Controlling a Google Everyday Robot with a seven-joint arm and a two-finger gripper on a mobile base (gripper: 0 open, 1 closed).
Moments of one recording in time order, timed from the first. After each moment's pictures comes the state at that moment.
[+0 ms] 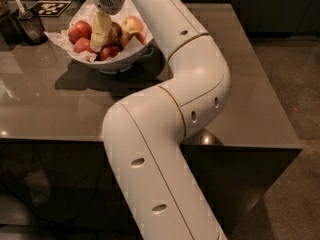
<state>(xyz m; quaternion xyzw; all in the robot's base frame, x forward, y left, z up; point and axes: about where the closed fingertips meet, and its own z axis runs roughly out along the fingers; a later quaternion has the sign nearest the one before) 0.776 0.146 0.932 -0.64 0.73 0.03 0.24</state>
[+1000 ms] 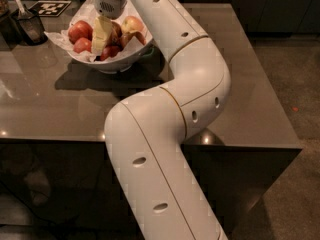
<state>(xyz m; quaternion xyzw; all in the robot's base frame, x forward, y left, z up) 0.778 0.147 0.917 -0.65 0.72 0.04 0.23</state>
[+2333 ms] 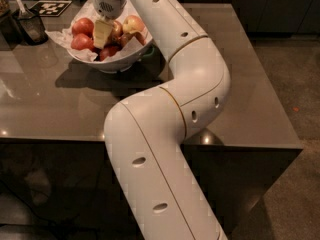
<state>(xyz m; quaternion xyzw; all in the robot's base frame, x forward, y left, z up) 0.778 0.147 0.917 -0.65 0.72 0.04 0.23</state>
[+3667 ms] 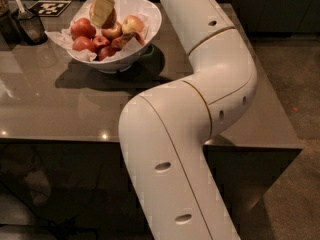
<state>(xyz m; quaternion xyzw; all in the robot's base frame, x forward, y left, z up) 0.769 0.139 0.991 -0.63 0.70 0.07 0.32</state>
